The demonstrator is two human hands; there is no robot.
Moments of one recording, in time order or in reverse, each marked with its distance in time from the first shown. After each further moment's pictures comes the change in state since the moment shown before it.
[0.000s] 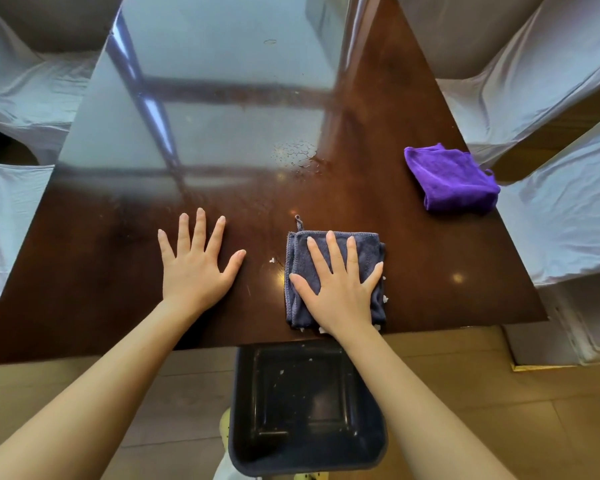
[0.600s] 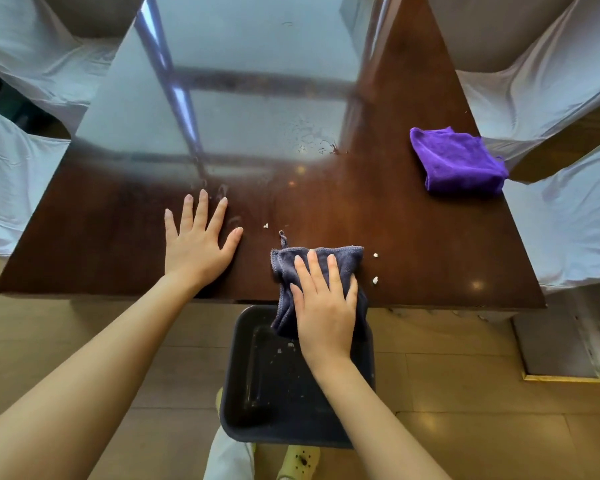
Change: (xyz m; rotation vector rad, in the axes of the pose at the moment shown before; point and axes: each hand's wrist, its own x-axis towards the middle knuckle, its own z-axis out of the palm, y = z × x) left_hand -0.031 0.015 0.008 -0.012 0.006 -0.067; right_hand -0.082 -0.001 0.009 0.053 0.214 -0.096
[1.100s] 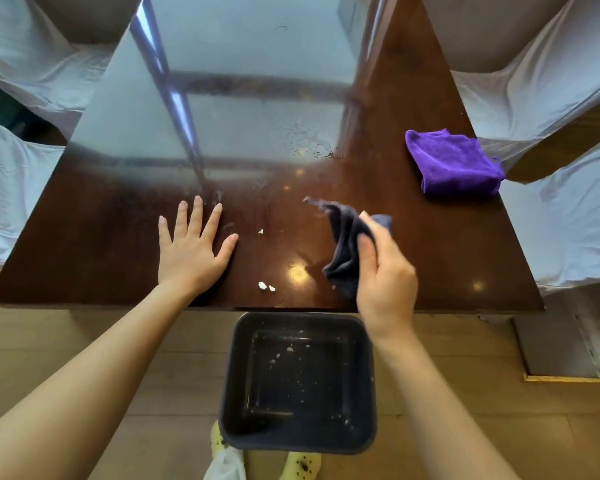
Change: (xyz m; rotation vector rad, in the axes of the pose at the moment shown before) left_hand 0.000 0.001 -0.003 0.017 -0.006 0.004; right_hand 0.041 0.043 -0.079 0.610 0.327 0.165
